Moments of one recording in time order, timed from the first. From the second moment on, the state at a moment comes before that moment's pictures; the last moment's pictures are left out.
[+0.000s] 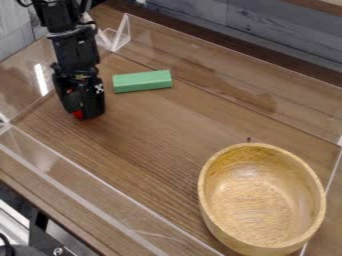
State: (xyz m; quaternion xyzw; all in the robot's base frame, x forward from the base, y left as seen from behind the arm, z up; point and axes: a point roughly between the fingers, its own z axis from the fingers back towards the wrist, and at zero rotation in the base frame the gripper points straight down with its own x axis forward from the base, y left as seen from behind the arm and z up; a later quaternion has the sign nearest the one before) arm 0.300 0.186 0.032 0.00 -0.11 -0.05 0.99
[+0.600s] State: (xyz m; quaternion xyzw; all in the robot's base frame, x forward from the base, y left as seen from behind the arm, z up) arm 0.317 0.169 0.033 -0.01 -0.13 -0.05 0.99
